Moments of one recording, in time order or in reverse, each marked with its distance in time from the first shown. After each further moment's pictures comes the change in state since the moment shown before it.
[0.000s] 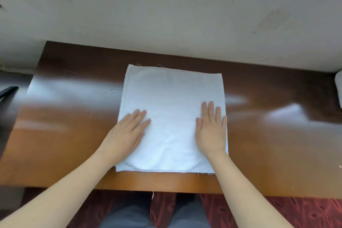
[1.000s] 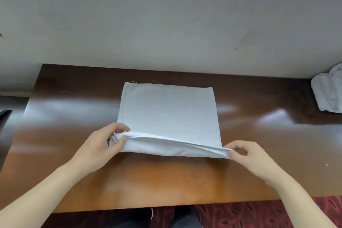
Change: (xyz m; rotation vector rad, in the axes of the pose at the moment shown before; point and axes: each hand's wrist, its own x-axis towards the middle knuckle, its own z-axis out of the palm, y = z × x) left_hand -0.012 -0.024 -0.080 -0.680 0.095 -0.285; right_hand -0.054 0.083 -0.106 0.606 -0.297 0.041
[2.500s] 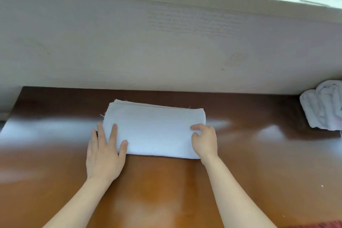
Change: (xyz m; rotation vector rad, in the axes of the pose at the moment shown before) left_hand 0.067 -0.004 0.074 0.600 0.136 -0.344; right_hand 0.121 -0.057 0.049 0.138 0.419 0.144
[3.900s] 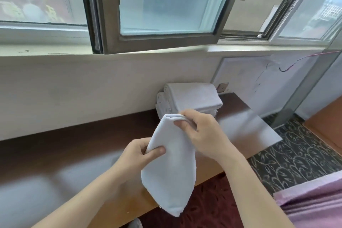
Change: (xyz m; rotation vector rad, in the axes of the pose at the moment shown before) left_hand -0.240 0.515 -0.077 -0.985 -0.494 0.789; right_hand -0.120 0.173 -0.513 -0.135 0.245 -0.682
